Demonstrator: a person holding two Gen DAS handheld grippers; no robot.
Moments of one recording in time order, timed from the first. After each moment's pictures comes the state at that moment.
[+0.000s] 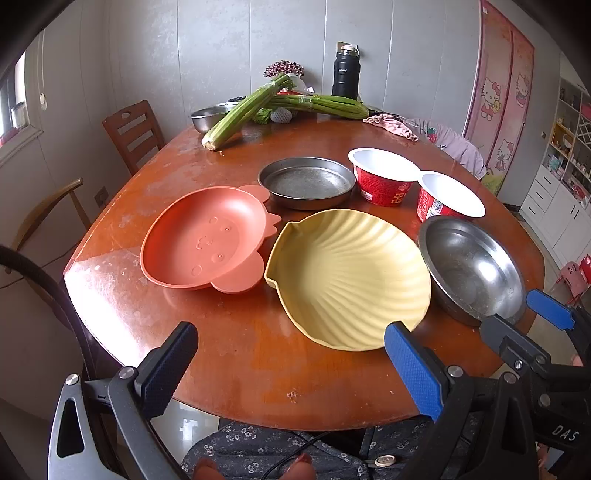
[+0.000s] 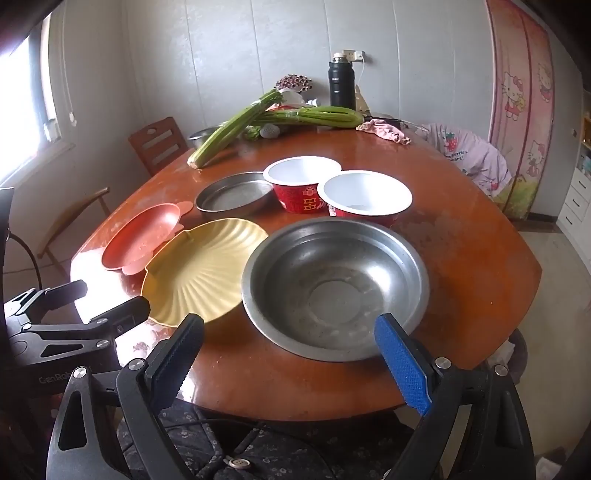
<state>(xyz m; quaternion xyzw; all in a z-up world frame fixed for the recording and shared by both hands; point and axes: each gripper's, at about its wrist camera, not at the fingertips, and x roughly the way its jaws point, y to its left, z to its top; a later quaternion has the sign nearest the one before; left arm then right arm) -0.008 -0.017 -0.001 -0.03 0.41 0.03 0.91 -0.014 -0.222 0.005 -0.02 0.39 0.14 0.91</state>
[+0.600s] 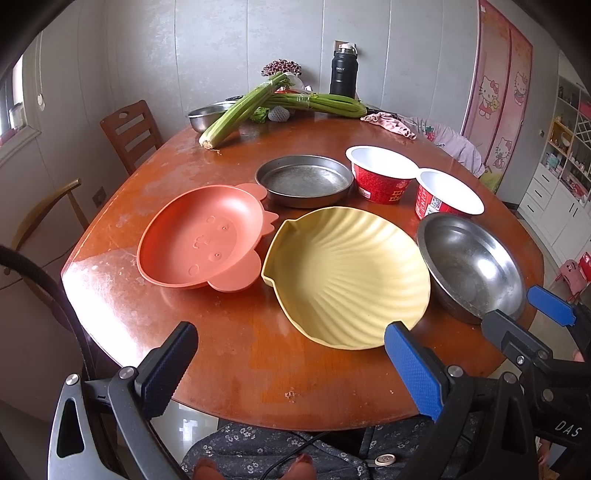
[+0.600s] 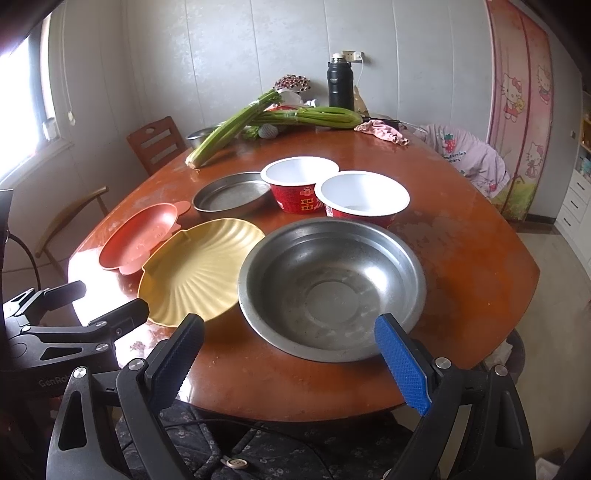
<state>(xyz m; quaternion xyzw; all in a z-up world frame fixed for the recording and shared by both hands) -0.006 -0.018 -0.005 -0.03 0.42 0.03 0.91 -0.015 -0.224 0.006 -0.02 0.39 0.14 0.91</state>
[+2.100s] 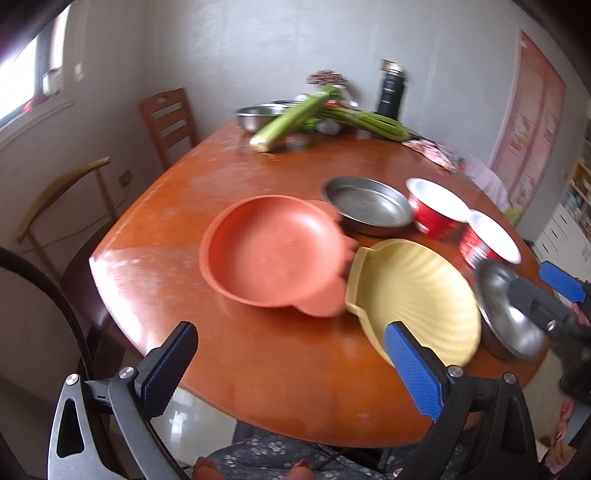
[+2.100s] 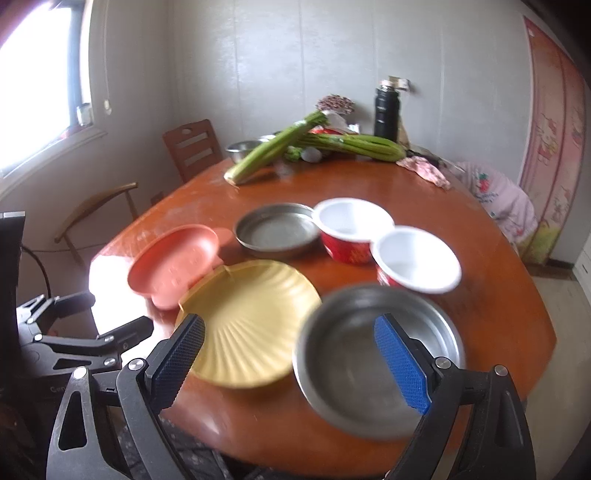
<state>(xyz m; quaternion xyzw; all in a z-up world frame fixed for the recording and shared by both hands) -0.002 0.059 0.005 -0.09 0.40 0.08 0.91 0.018 -0.166 0.040 -0.06 0.35 0.21 0.91</state>
